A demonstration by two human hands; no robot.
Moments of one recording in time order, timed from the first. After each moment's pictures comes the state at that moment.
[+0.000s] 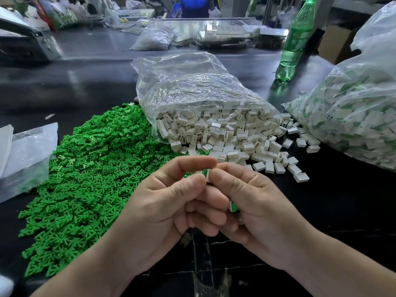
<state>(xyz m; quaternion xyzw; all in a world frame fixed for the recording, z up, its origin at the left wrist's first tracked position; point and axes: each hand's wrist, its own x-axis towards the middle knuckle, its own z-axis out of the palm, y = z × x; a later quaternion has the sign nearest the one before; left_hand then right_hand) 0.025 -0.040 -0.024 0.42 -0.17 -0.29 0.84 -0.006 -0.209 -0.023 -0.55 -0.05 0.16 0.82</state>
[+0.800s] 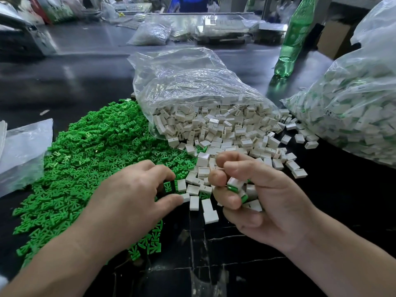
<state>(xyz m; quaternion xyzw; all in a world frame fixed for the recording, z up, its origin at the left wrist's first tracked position) 0.041 -0.006 -0.025 0.97 -0.21 0.05 0.15 0.005 -0.227 -0.021 -0.35 -0.03 0.24 0.91</state>
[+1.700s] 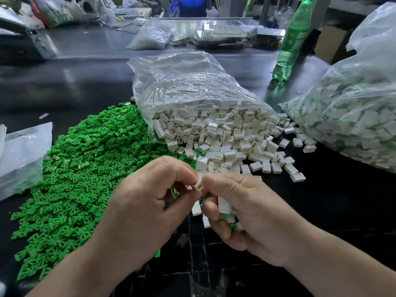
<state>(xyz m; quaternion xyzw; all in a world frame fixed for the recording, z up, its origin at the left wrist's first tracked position) 0.021 -0.033 -0.013 0.85 -0.30 0.16 0.41 -0.003 -0.211 -0.015 -0.58 0.01 0.23 0.78</state>
